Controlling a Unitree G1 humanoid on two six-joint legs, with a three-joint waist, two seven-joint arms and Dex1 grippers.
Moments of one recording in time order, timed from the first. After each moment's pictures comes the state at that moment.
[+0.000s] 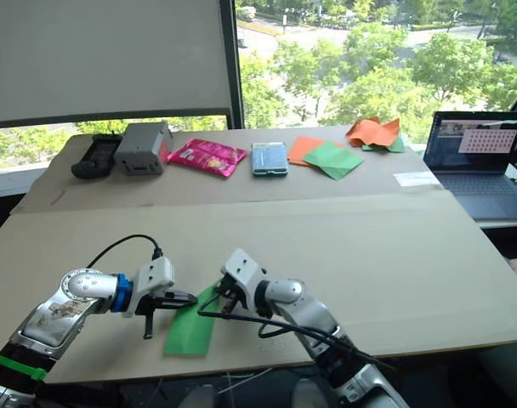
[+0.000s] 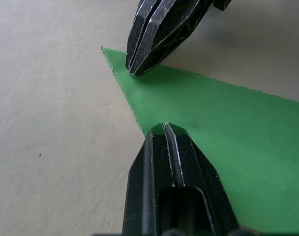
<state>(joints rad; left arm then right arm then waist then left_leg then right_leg) -0.19 0.81 -0.19 -0.08 -0.20 0.33 -1.14 -0.39 -0.16 0.50 0.02 0.09 0.52 0.61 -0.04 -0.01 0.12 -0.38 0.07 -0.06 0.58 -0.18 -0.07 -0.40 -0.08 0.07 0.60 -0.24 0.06</state>
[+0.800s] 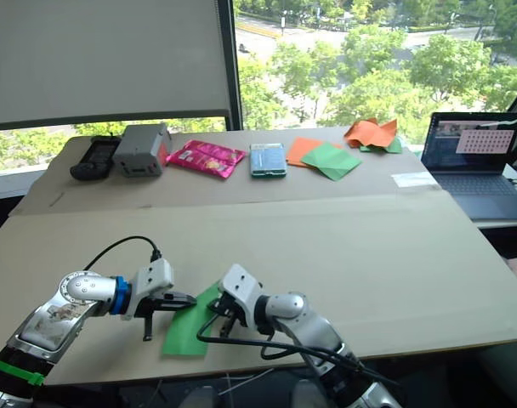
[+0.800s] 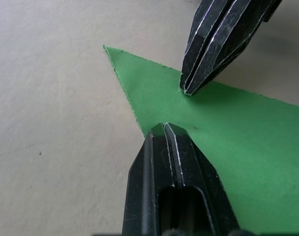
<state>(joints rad) -0.16 0.82 -0.18 -0.11 -0.20 0.35 -1.13 -0.29 -0.19 0.55 -0.12 0.09 0.54 0.67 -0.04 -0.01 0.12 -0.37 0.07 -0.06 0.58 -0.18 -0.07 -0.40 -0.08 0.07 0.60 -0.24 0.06</state>
